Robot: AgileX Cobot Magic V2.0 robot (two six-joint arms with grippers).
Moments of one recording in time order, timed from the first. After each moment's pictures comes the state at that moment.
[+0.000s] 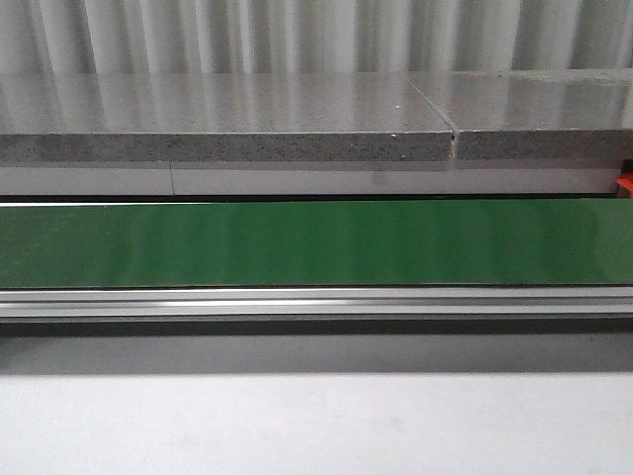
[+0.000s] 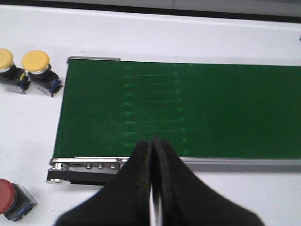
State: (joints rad) left arm 0.06 0.85 -0.79 -0.16 0.75 0.10; right arm 0.00 0.27 -0.53 0.05 0.86 -0.03
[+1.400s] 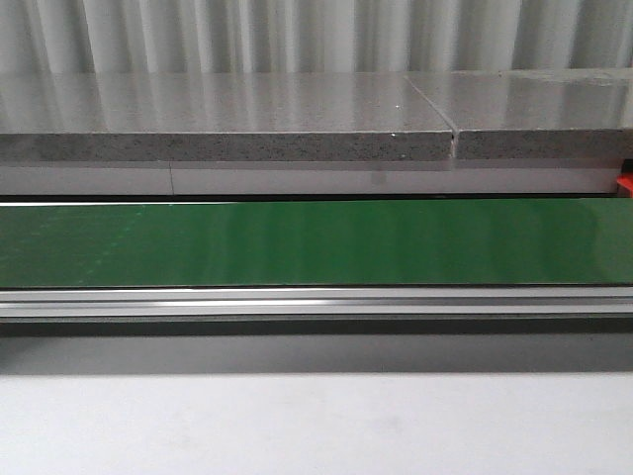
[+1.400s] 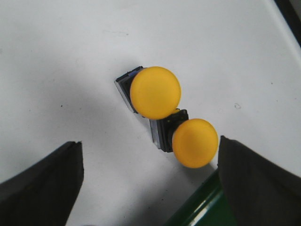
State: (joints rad) left arm 0.46 1.88 -1.52 -0.19 0.94 -0.34; right arm 0.00 0.27 -0.53 0.05 0.86 -0.03
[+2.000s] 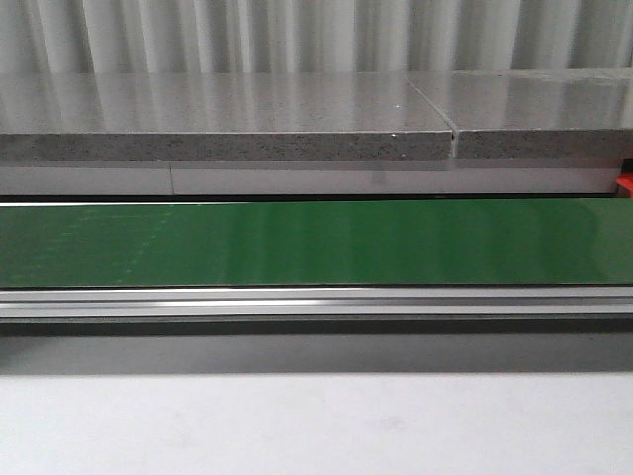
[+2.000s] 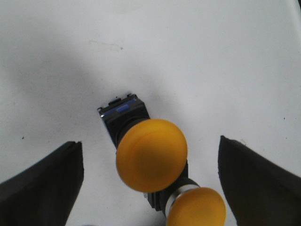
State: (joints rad) left arm 0.46 2.08 -1.66 -0.26 0.93 -0.37; right arm 0.00 0.27 -0.53 0.05 0.86 -0.03
